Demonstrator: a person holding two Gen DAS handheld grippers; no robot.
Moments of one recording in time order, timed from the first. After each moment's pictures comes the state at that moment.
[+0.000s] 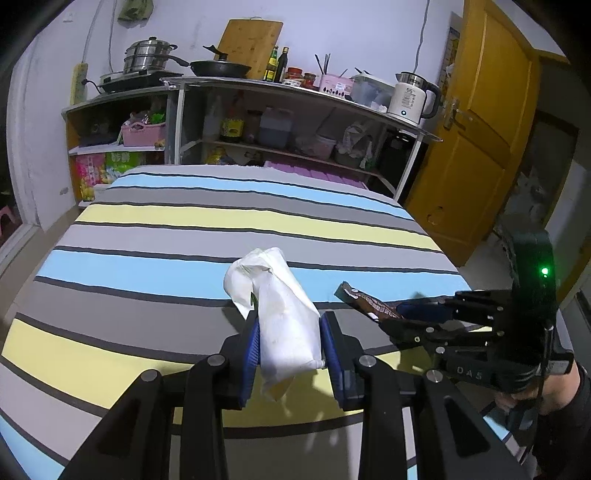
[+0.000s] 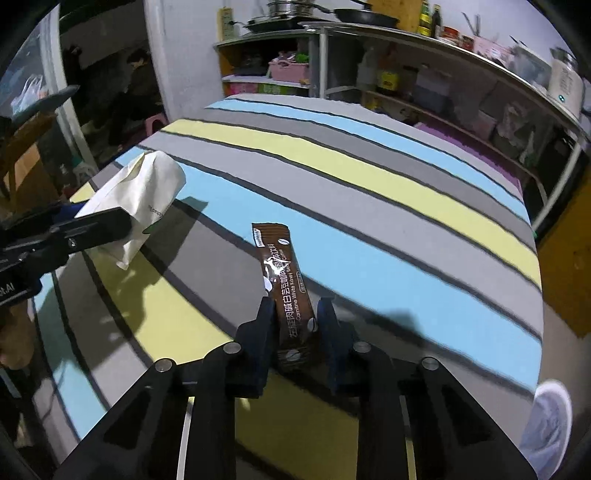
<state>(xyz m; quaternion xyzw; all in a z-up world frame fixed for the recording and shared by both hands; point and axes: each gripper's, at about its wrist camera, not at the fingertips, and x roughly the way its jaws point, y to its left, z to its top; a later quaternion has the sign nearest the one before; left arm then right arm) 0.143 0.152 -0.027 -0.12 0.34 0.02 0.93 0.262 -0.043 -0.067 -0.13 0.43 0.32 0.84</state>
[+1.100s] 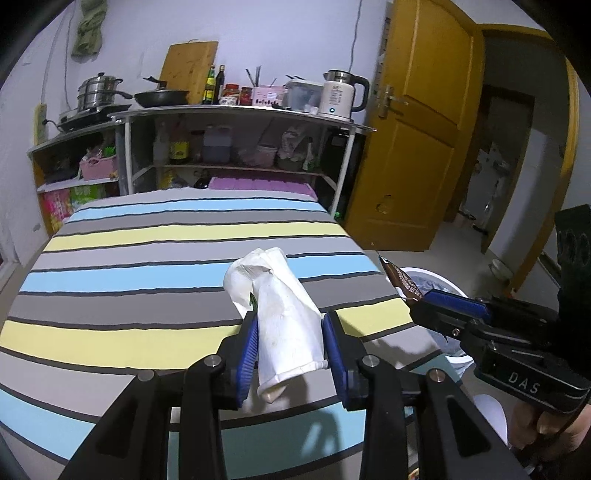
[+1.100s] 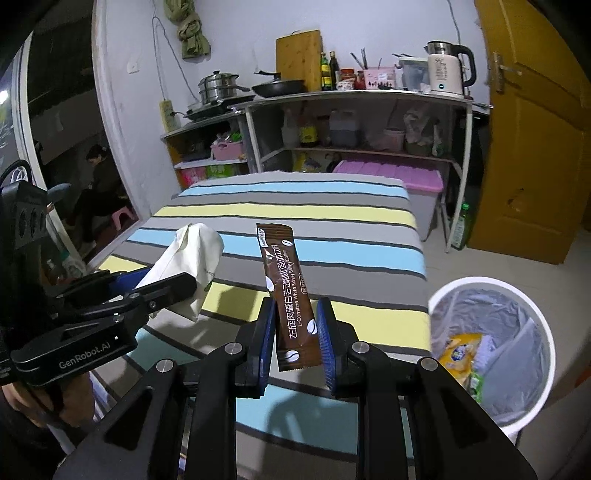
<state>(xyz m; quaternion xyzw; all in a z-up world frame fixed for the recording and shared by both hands) 0.095 0.018 0.014 -0.07 0.31 -0.04 0.95 0.129 -0.159 0.012 0.00 0.34 0.22 0.91</state>
